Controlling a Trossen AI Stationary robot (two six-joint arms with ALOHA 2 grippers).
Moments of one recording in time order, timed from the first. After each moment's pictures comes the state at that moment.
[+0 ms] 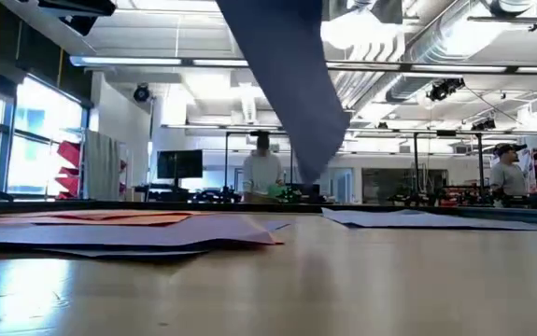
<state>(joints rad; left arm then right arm) -0.66 0.97 0.68 -0.29 -0.61 -0.26 0.25 2.08 2.31 -1.57 1.27 0.16</state>
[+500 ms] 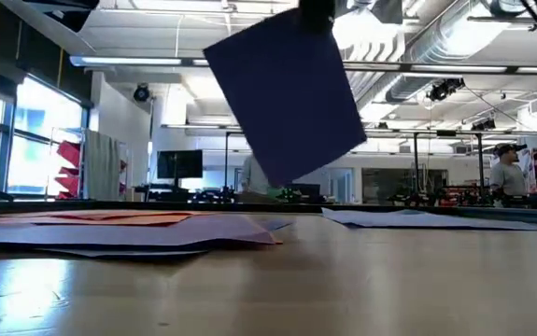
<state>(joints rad) -0.73 0.97 0.68 -0.31 -0.61 -0.27 0.07 1.99 2.08 -1.57 1.24 0.09</state>
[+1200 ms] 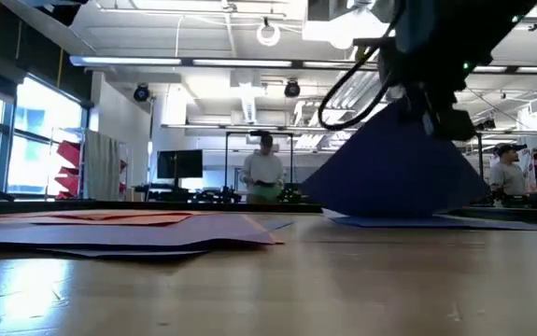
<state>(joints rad) -0.77 0.97 0.68 -0.31 -0.72 -0.27 0.24 1.59 0.98 -1.07 1.12 0.18</state>
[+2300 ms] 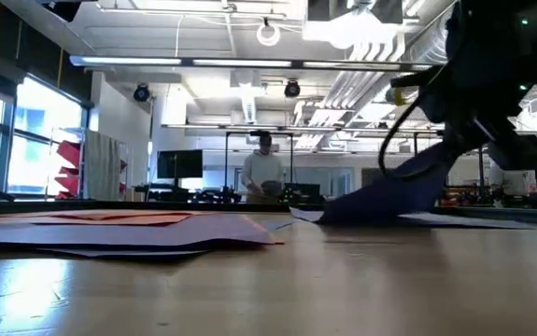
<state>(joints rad) -0.77 0.97 0.68 -0.29 -0.77 -0.26 0.35 1.59 0.87 -1.24 0.86 0.44</state>
